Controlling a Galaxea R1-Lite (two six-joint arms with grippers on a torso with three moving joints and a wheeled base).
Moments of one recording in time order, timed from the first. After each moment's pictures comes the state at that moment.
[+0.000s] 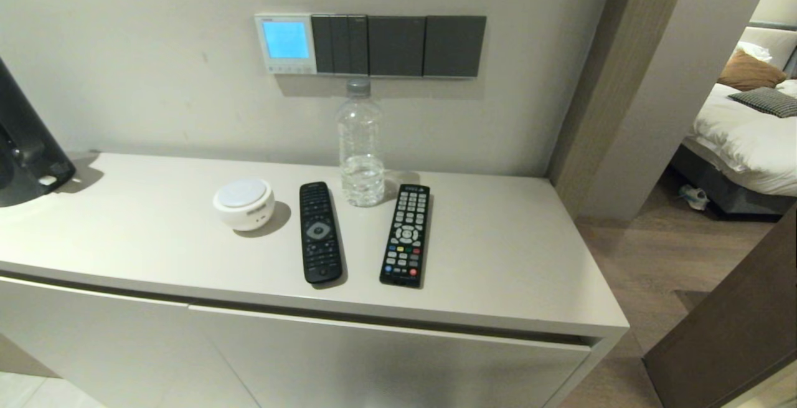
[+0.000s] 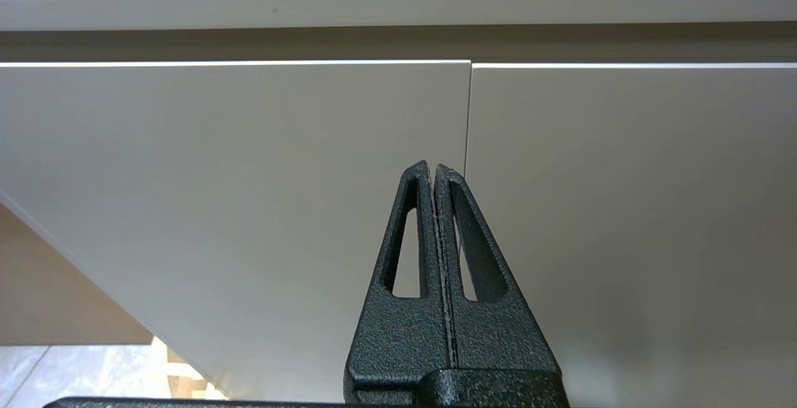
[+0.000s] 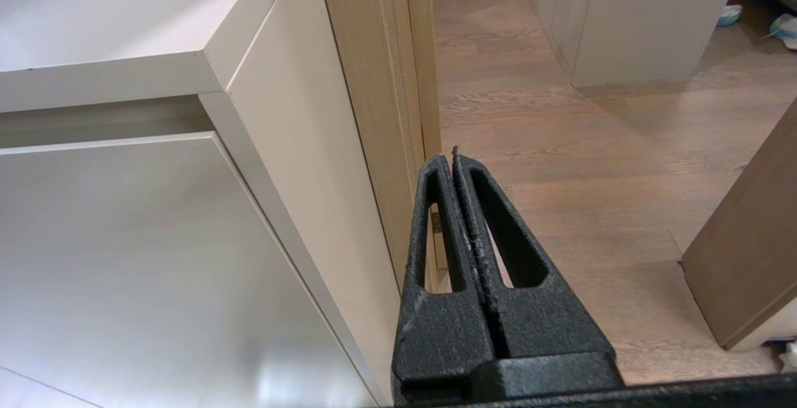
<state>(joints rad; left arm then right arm) 0.01 0.00 0.00 0.02 -0.01 0.08 0.00 0.00 0.00 -0.01 -0.01 0.04</state>
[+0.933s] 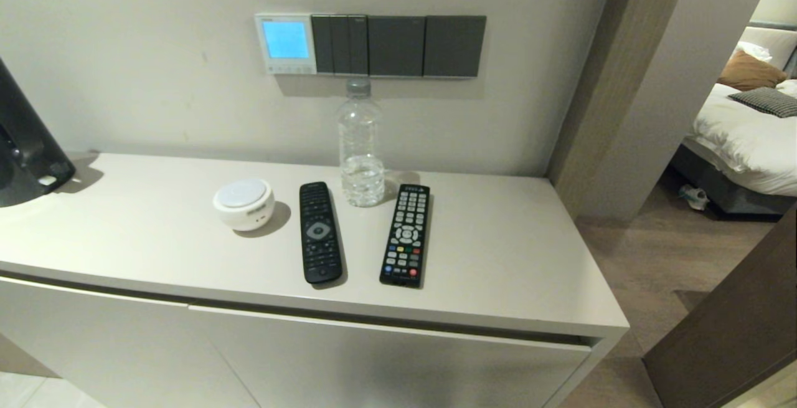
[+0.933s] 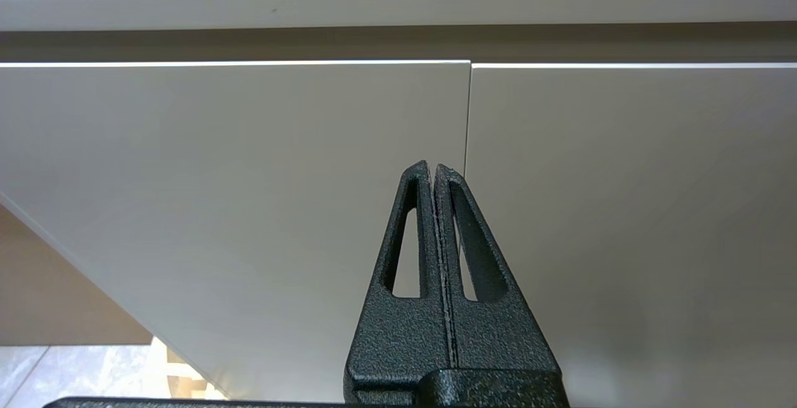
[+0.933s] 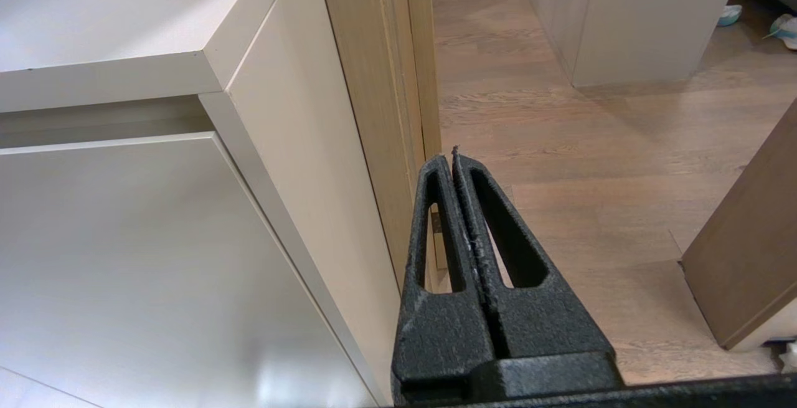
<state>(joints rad) 0.01 0.00 0.00 0.02 -0.01 0.08 0.00 0.00 0.00 -0.01 -0.01 0.04</state>
